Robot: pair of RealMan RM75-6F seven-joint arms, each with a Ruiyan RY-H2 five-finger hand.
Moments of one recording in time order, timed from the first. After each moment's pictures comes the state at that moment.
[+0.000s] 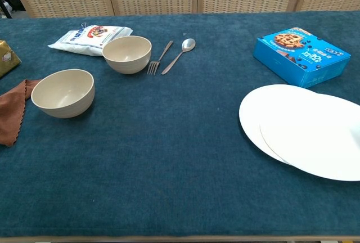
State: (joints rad) left arm -0.06 -0.98 -0.02 -1.72 1.57 1.52 -0.17; right arm 0.42 -1.03 -0.23 -1.43 -1.88 1.29 -0.01
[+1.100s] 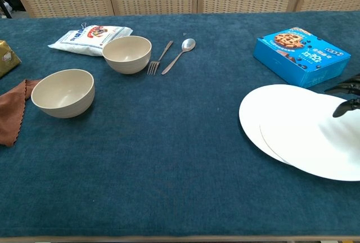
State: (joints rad) left arm -0.06 -0.98 -0.02 -1.72 1.56 1.52 -0.15; right arm 0.42 -1.24 -0.15 -1.29 -1.85 1.24 -0.05
